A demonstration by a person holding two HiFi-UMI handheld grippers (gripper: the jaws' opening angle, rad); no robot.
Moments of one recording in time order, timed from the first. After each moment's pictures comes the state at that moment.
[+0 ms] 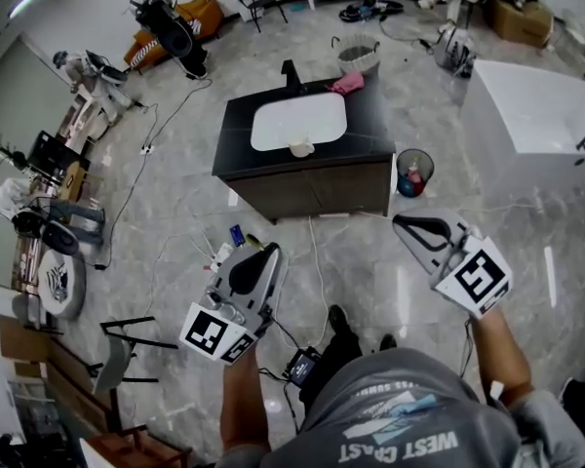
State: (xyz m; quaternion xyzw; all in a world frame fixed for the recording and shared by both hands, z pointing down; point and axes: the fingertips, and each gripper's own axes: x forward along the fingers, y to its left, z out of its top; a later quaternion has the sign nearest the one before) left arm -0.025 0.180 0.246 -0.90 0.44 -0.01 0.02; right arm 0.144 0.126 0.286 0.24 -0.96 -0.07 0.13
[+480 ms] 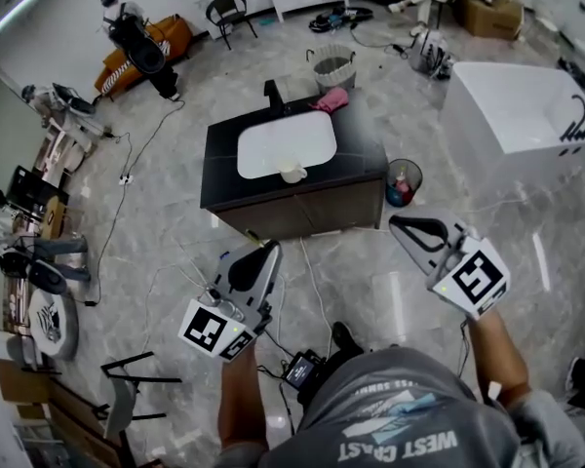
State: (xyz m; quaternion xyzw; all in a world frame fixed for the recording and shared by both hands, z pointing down) left arm -0.063 0.094 0.237 -0.92 0.38 0.01 0.02; right arm 0.106 0.065 0.272 0.30 -0.94 -0.07 0.14
